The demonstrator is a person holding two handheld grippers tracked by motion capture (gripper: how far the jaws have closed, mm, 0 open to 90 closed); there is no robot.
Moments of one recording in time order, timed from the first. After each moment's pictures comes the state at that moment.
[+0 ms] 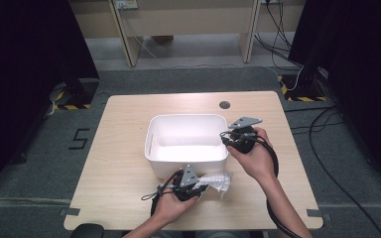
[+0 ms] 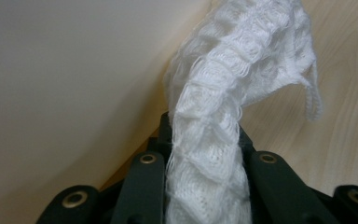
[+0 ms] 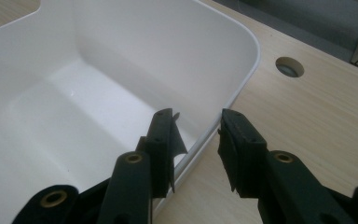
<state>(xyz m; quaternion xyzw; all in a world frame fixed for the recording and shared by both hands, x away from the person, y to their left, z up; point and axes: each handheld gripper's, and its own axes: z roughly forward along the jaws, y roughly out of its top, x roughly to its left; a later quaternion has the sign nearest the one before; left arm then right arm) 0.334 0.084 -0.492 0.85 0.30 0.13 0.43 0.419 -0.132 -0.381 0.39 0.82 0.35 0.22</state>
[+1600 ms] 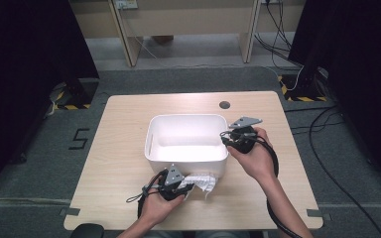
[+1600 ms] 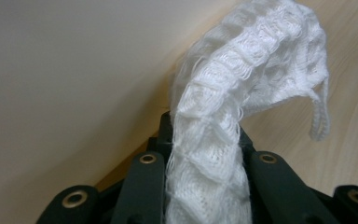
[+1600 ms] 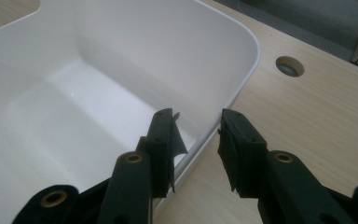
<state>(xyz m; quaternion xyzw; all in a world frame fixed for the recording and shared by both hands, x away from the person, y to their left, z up) 0.329 0.123 -0.481 0.83 0.34 0.14 0.42 0.419 -0.132 -0.381 0.39 0.82 0.35 0.21</state>
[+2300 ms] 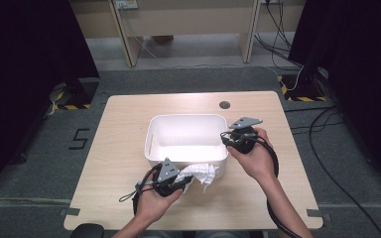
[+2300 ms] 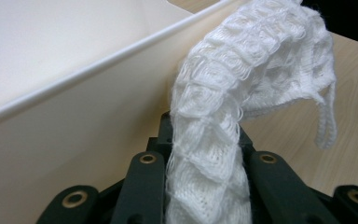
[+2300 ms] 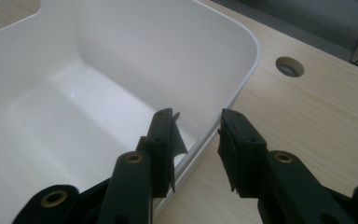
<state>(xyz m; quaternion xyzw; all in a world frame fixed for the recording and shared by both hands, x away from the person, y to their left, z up) 0.323 0.128 -0.440 0.80 0.34 0.17 0.46 0.419 -0.133 -0.382 0.39 0.82 0.36 0.22</state>
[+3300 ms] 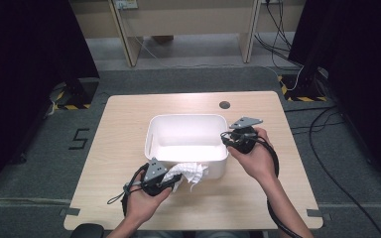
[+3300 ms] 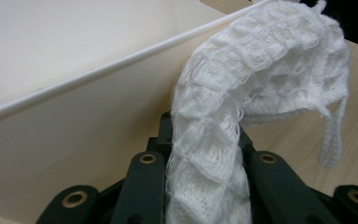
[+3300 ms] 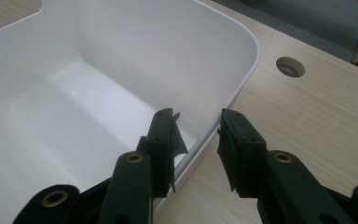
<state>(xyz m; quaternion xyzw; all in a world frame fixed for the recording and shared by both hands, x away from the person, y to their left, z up) 0.321 0.158 -0.440 0.79 0.37 0.17 0.46 0.419 -0.133 -0.382 0.39 0.82 0.36 0.21</state>
